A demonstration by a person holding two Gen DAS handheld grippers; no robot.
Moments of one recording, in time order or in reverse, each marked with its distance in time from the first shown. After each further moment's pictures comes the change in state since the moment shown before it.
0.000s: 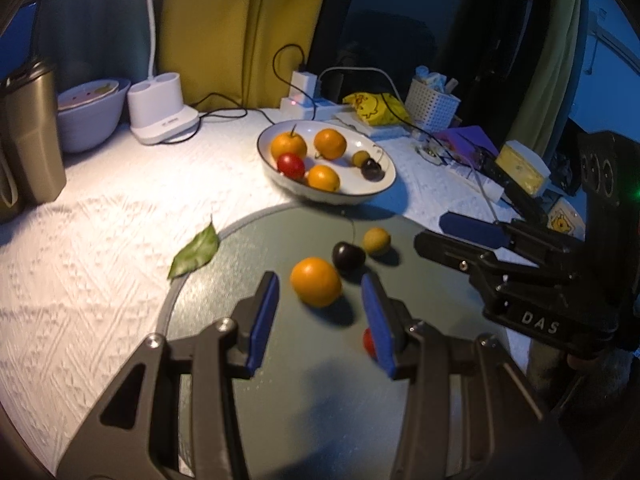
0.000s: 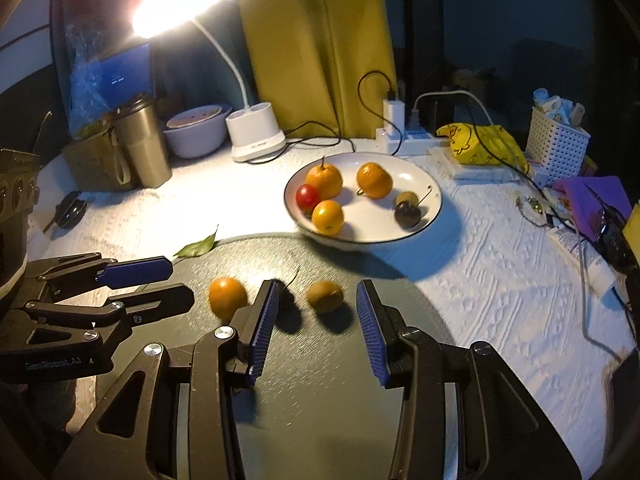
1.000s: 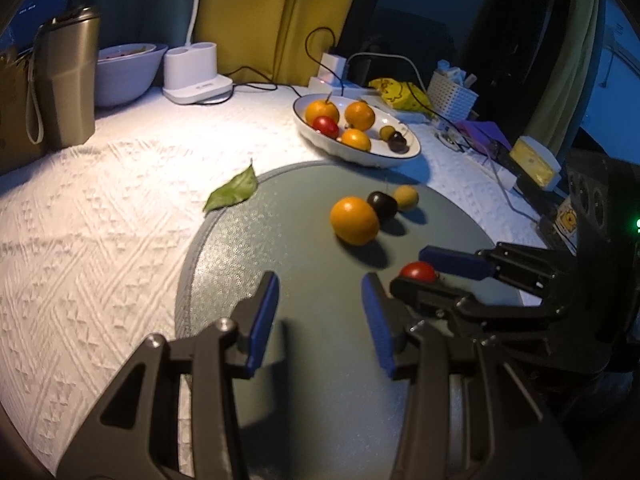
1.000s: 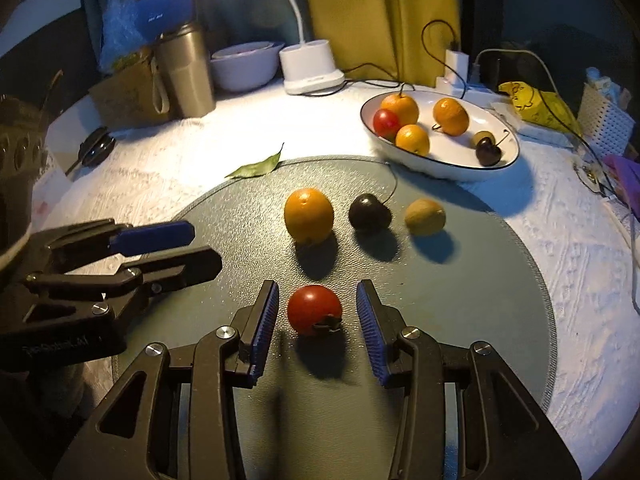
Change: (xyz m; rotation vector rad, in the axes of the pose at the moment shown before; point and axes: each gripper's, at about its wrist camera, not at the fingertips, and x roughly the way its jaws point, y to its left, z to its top) left arm -0.008 0.021 -0.042 -0.064 0.014 0.030; right arm 0.028 0.052 -0.035 -0.073 0.158 0.092
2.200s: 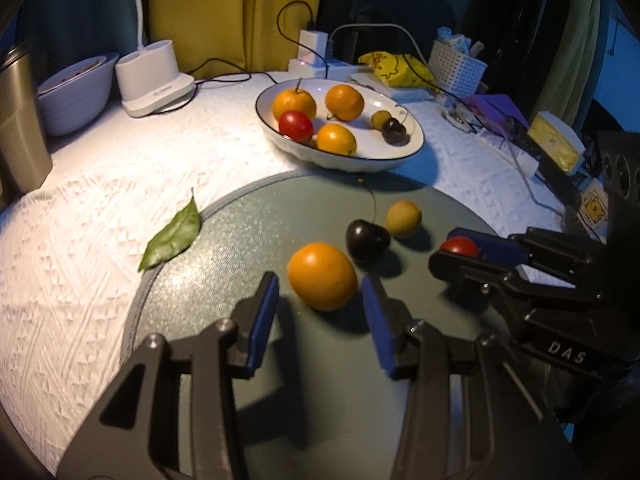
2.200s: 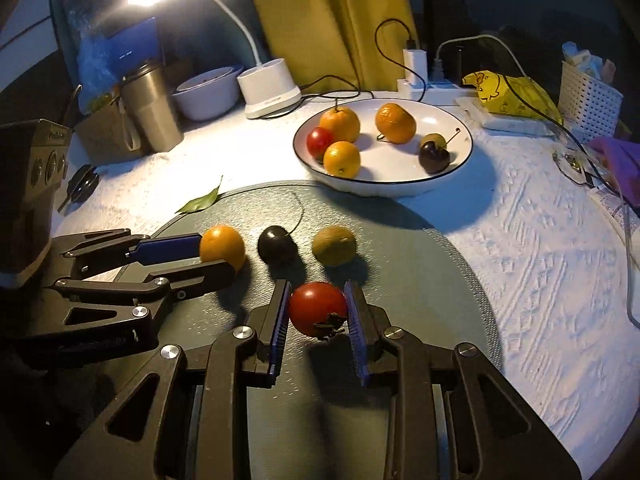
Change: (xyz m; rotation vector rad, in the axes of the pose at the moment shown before) left arm 0.061 -0.034 0.041 0.076 0.089 0.060; right arm -0.005 -0.071 0.010 0.087 -0.052 0.025
